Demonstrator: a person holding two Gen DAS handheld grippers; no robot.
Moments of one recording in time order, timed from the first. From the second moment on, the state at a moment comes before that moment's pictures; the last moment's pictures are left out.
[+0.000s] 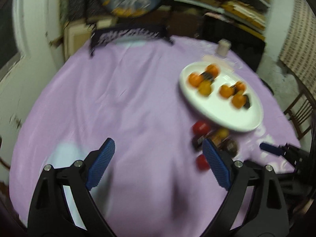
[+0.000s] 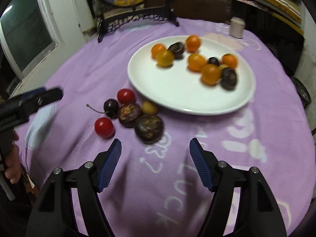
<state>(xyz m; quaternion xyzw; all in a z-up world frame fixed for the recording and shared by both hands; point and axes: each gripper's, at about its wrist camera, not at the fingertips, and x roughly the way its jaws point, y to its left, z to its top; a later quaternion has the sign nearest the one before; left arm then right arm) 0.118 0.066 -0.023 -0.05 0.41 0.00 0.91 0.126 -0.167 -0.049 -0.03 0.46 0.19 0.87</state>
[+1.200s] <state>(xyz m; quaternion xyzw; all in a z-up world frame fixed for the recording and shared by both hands) 0.149 -0.026 -0.081 0.03 0.48 -0.07 0.87 0.100 -0.230 -0.046 0.00 0.44 0.14 0.89</state>
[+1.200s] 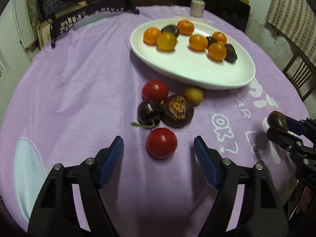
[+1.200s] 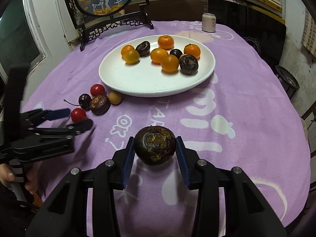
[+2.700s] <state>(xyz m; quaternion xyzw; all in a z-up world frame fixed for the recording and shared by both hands) 0.299 -0.051 -0.025 0.00 0.47 -0.08 0.88 0.238 -0.196 -0.037 -0.01 0.44 0.18 0.88</state>
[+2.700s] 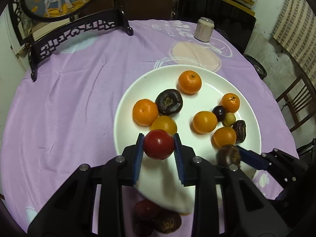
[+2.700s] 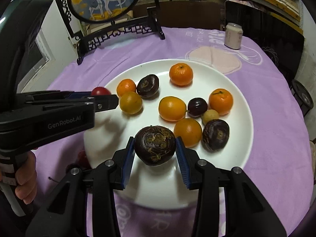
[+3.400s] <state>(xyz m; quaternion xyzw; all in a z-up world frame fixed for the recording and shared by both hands) 0.177 0.020 -0.007 -0.04 0.40 -0.04 0.92 0.133 -0.193 -0.019 0.03 0.42 0.24 0.87</state>
